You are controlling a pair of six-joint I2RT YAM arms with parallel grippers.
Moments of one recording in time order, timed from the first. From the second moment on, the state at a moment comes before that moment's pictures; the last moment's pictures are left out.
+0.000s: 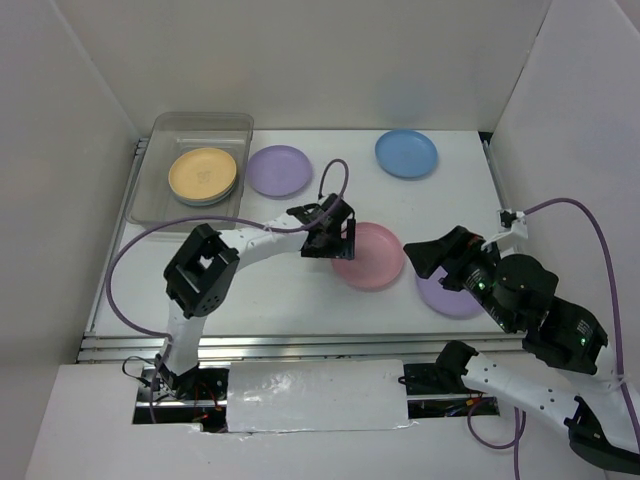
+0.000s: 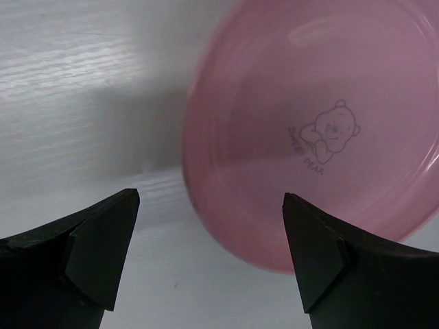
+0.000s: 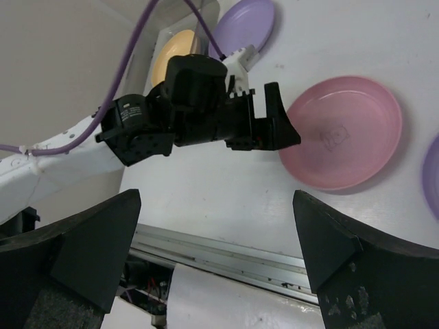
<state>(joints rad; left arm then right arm) -0.77 2.00 1.51 -0.52 -0.15 -0.69 0.85 0.54 1.14 -0.87 0.45 0.84</state>
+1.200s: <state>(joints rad) 0.00 1.77 1.79 -0.72 -0.32 -0.69 0.85 0.56 1.09 -0.85 0.35 0.82</state>
